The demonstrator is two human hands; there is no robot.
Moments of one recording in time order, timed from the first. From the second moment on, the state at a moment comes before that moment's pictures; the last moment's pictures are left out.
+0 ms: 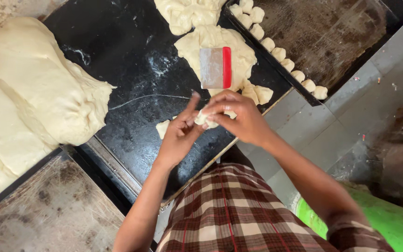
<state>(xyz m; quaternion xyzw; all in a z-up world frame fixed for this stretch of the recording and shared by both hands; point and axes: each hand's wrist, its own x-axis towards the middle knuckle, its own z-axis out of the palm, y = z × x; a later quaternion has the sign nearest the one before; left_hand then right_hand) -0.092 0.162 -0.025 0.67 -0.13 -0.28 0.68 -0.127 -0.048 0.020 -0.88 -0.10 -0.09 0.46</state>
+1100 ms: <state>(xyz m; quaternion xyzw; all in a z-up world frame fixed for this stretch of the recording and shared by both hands) -0.068 0.086 -0.070 0.57 -0.08 -0.27 0.77 -0.116 -0.120 -0.036 -0.62 0.09 0.14 0.77</state>
